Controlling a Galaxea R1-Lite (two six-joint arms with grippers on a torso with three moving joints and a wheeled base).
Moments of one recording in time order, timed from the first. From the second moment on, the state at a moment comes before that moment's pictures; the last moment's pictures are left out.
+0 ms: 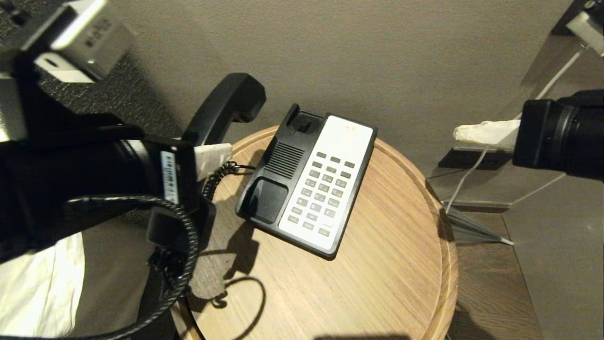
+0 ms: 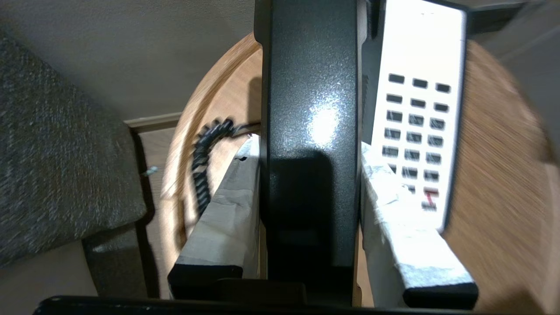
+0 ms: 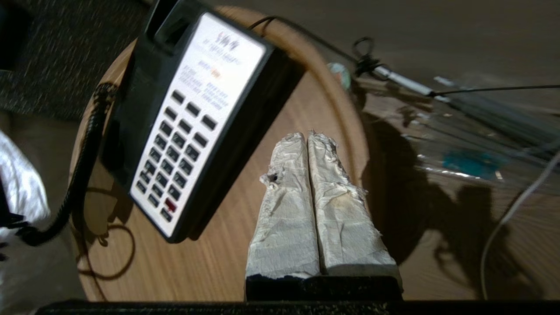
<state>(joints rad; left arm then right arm) -0.94 1.28 -1.13 0.10 0.54 -0.13 0.68 1.28 -1.15 0.14 -0.20 0.31</state>
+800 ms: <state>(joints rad) -0.97 1.52 -1.19 0.04 0.58 -0.11 0.63 1.13 -1.06 0.16 -0.19 0.31</state>
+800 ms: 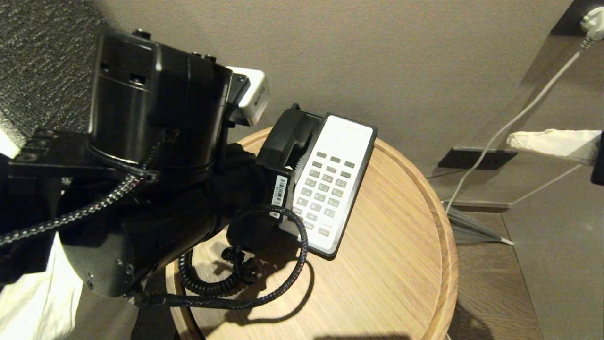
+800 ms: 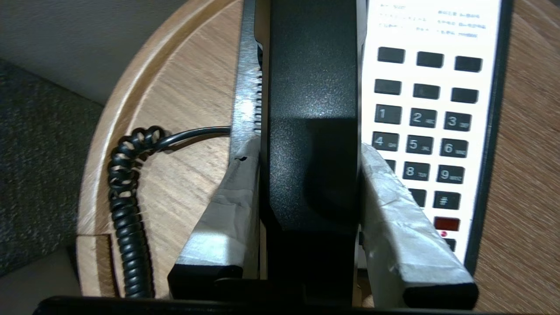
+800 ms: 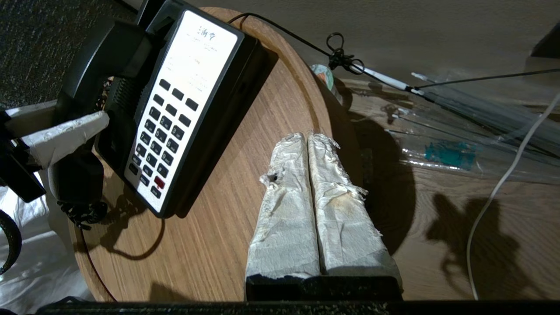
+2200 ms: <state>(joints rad) -0.86 1.56 -1.20 -0.04 0.41 -0.01 0.64 1.10 -1.01 0.16 -0.18 0.31</state>
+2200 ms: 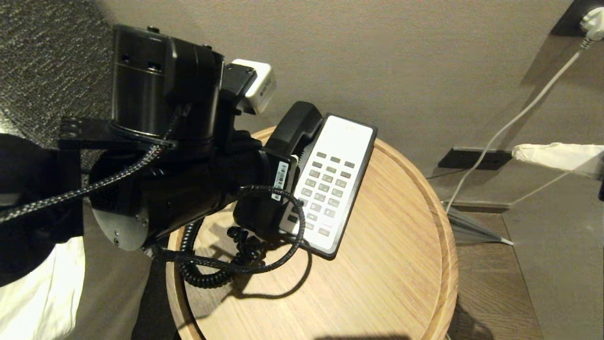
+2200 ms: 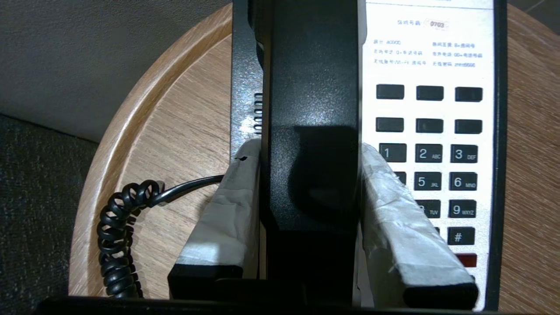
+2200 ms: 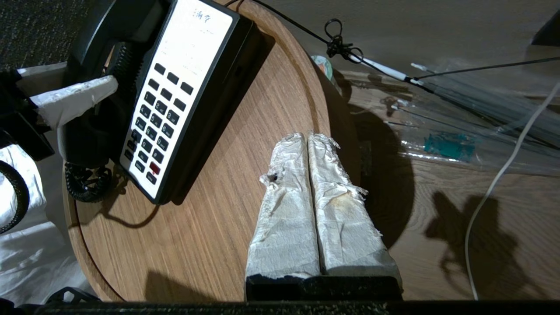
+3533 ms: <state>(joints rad) -0.83 1.61 -1.22 -0.04 0.38 0.02 0.64 1.07 -0.97 0.16 -0.18 0.32</state>
